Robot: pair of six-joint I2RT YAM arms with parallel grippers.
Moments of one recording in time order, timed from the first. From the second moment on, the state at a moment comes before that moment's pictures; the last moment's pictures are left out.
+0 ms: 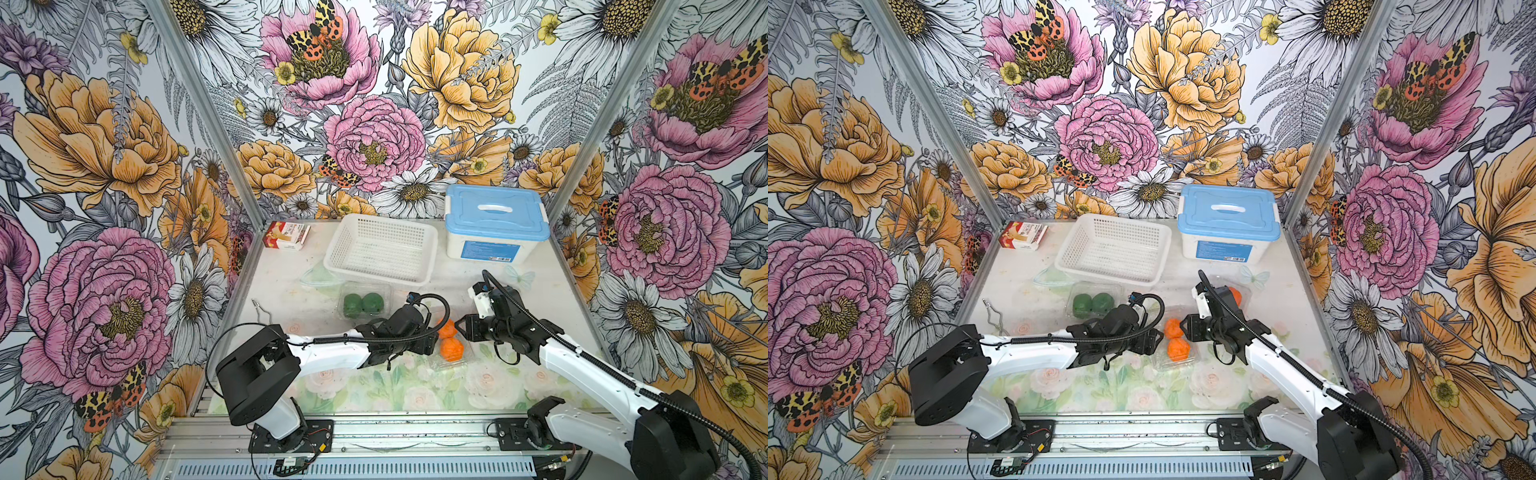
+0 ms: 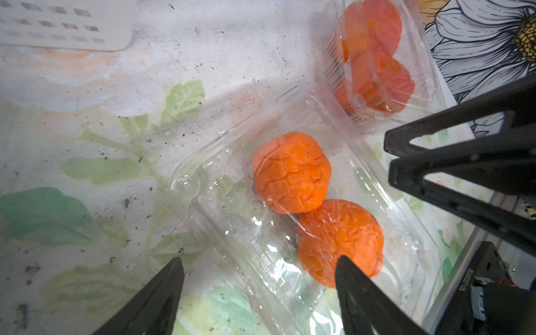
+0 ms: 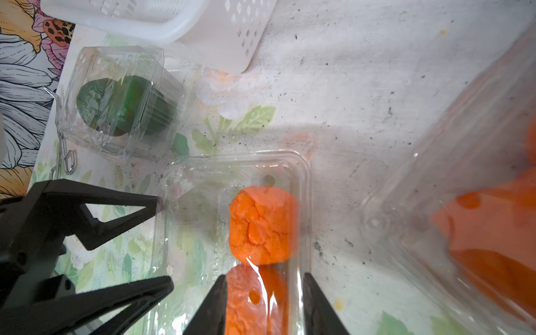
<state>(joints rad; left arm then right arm) -1.00 1.56 0.80 -0.02 -0.08 -0.63 0.43 1.09 0.60 -0.39 -0.27 0.38</state>
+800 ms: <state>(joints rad) -0.95 1.73 0.96 -0.02 -0.05 -0.55 0.43 1.13 0.57 -0.37 -0.23 0.41</state>
